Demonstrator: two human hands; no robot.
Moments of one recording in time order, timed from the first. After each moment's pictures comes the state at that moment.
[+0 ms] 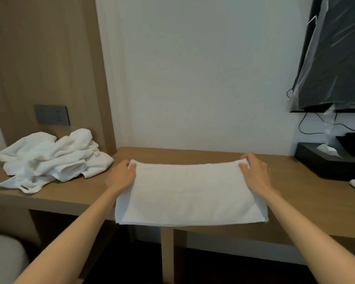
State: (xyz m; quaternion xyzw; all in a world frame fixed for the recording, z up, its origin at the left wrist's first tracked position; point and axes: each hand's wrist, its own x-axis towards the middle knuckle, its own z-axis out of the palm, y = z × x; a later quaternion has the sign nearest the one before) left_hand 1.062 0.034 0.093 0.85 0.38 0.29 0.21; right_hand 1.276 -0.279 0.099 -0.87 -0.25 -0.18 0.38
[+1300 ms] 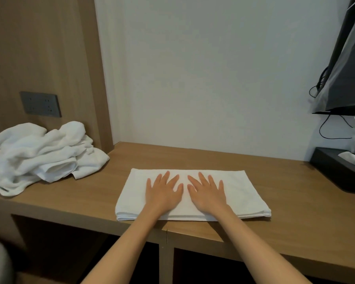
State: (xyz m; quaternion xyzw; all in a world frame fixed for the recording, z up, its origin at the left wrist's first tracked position) left_hand 1.147 -0.026 0.044 0.95 0.28 0.07 0.10; right_hand 1.238 -0.150 0.047 -0.92 -0.38 0.02 0.10
